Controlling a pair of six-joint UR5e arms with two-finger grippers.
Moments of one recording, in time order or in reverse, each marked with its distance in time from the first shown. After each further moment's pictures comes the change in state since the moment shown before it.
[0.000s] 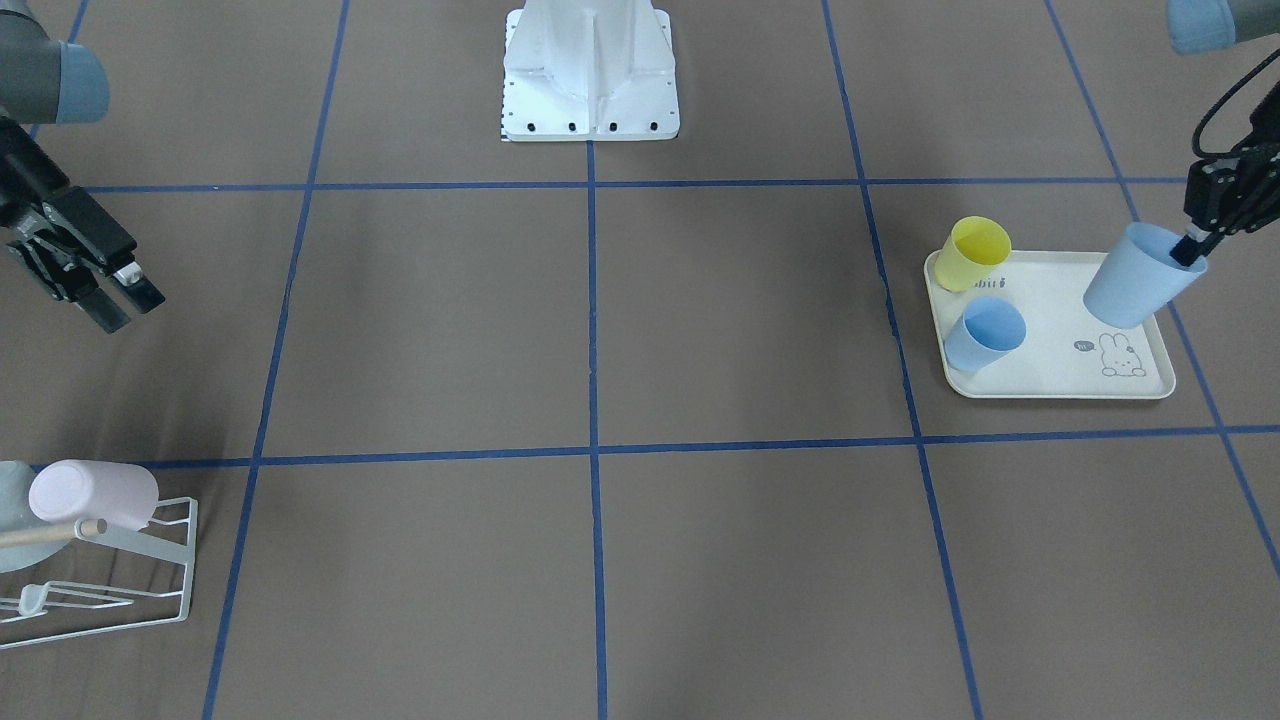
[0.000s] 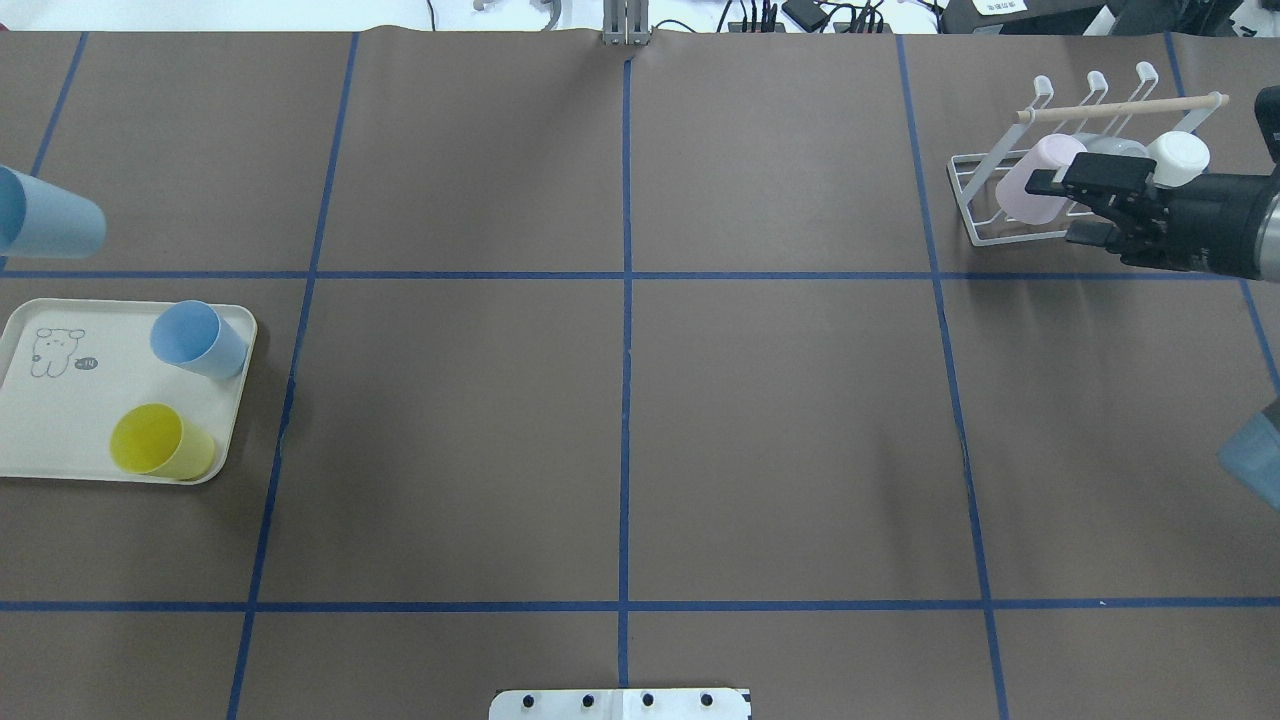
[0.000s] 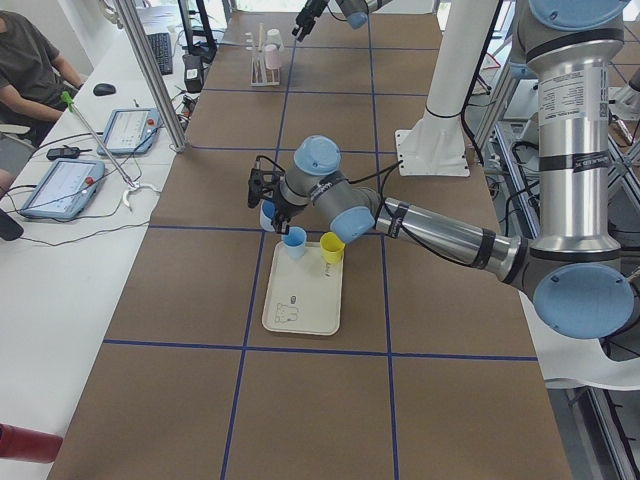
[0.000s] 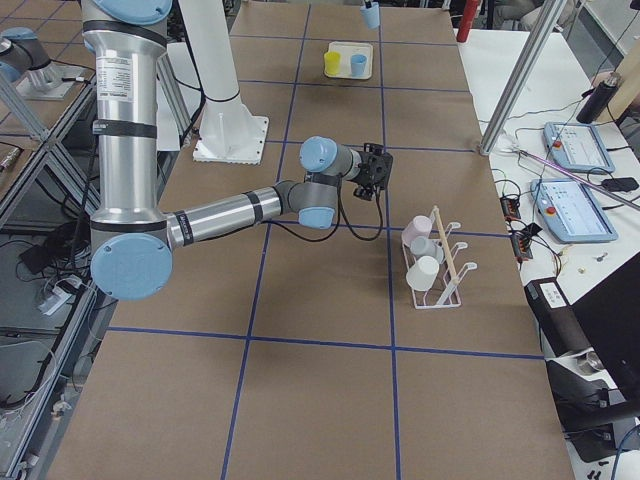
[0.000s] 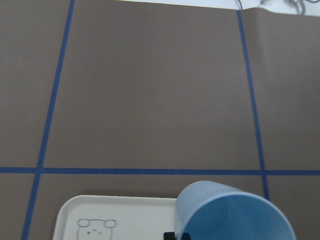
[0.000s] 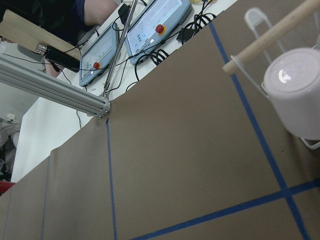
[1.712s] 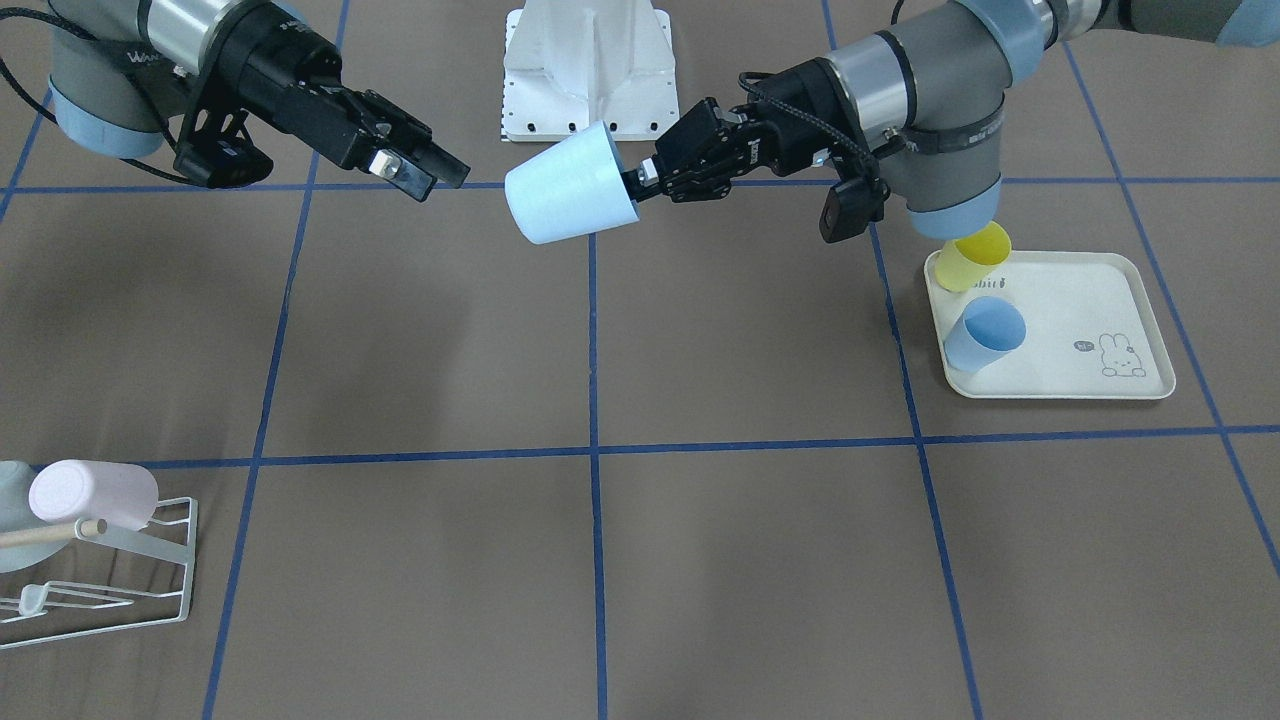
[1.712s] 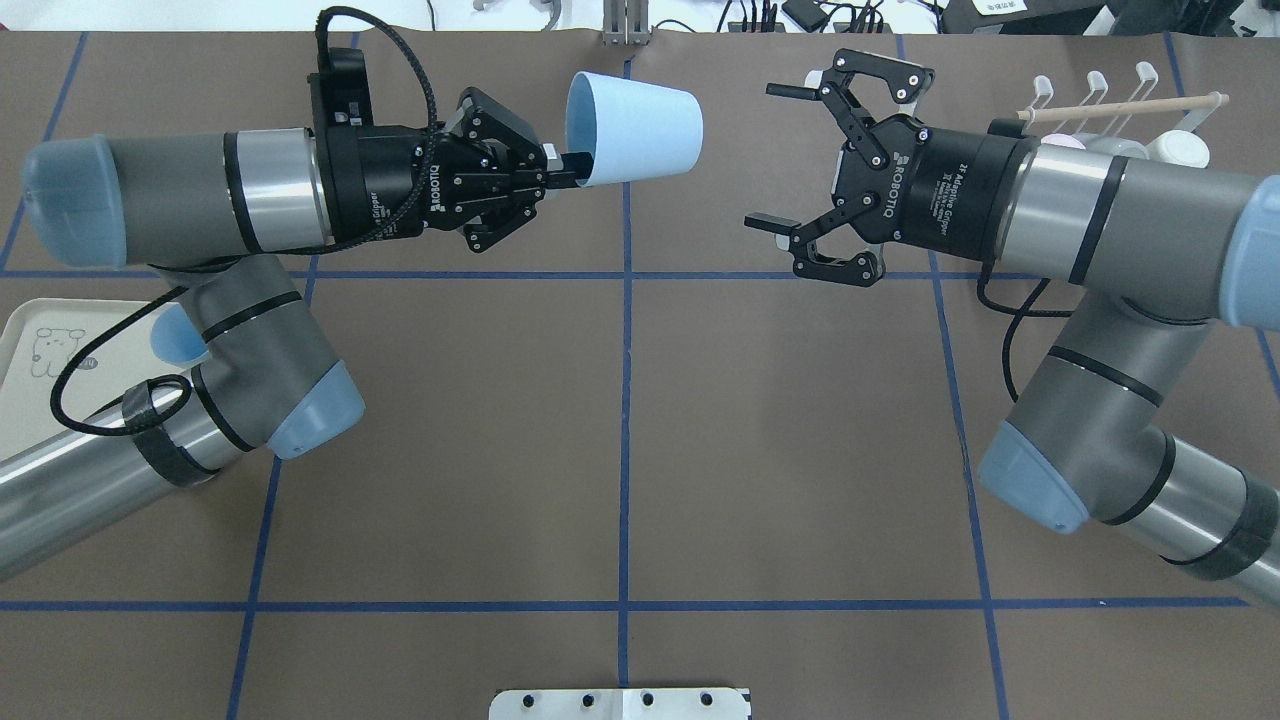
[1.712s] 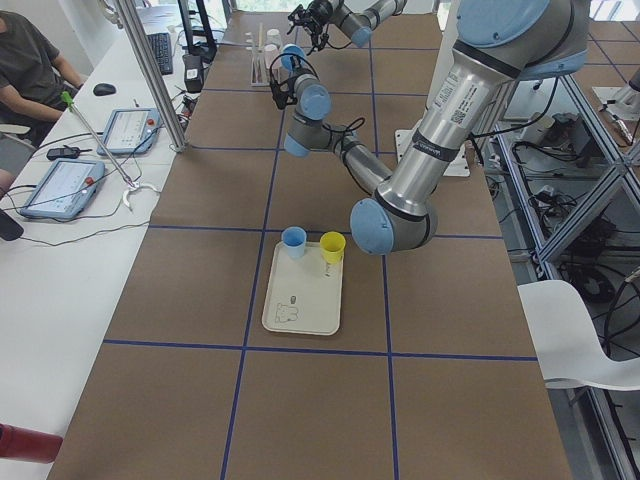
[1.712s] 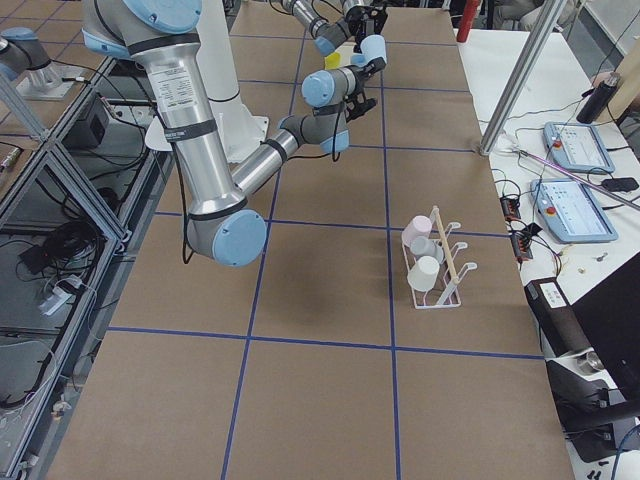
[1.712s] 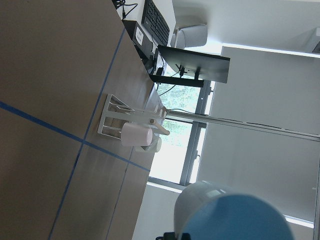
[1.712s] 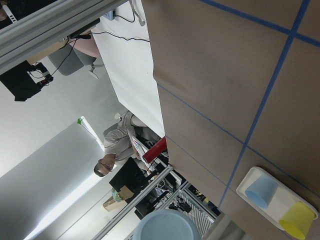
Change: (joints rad) left arm 0.543 -0.656 0.393 -0.900 0.405 -1.203; right arm -0.245 0.352 0.048 0.076 -0.200 1.078
